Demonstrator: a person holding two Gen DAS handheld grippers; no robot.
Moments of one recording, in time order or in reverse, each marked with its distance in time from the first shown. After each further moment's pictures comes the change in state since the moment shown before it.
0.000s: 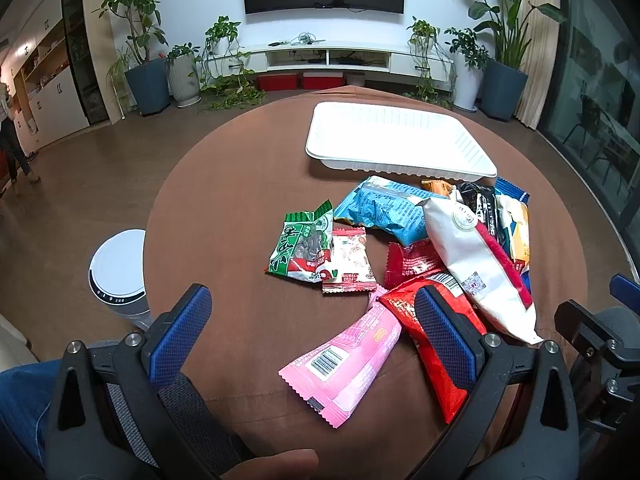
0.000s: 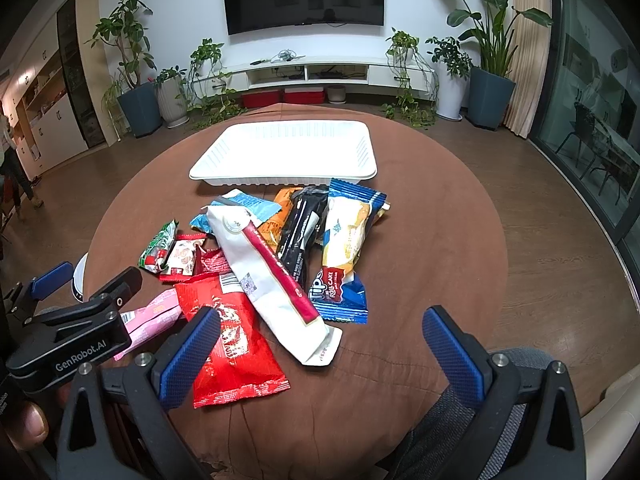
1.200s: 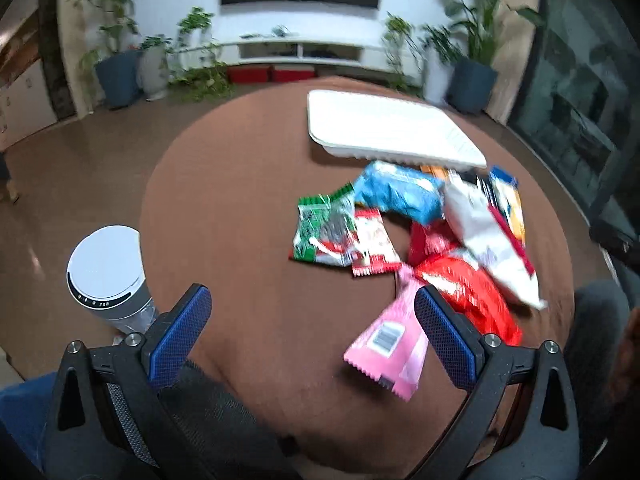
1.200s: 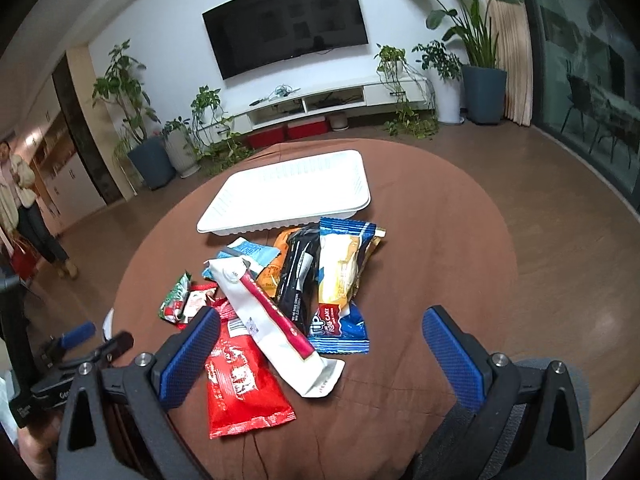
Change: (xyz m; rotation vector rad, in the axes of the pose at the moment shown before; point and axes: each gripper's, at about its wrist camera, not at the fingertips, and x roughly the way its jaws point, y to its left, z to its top) left arm 0.010 0.050 -0.009 0.065 0.046 -0.148; right arm -0.006 -0.041 0.005 0.167 -0.103 0.143
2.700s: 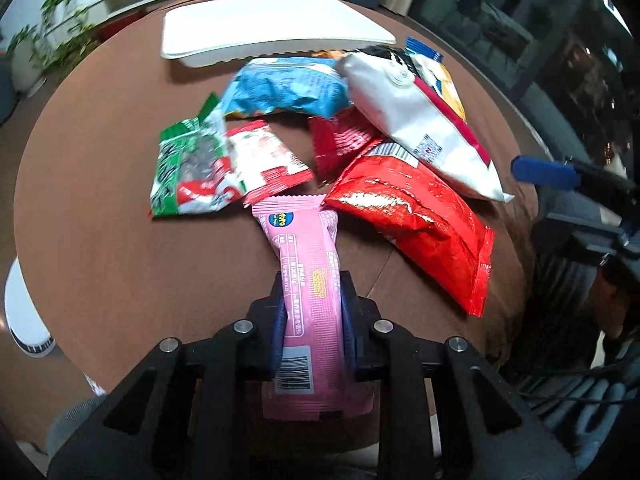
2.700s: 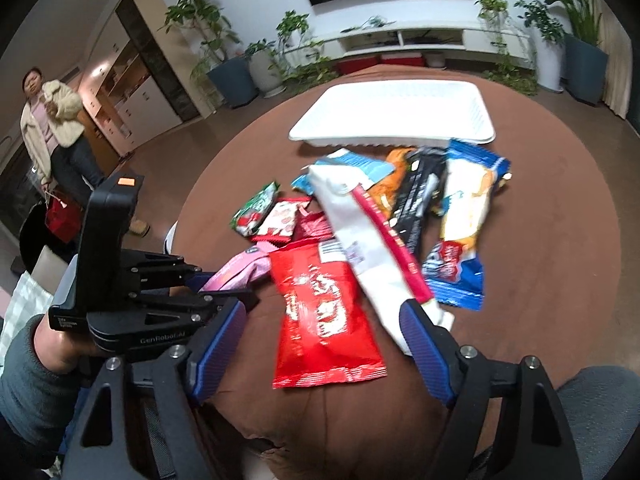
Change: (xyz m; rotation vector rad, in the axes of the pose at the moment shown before) left arm 0.073 -0.037 0.006 0.244 0.325 -0.314; right arm 0.041 0.050 -0.023 -0.200 0.290 0.277
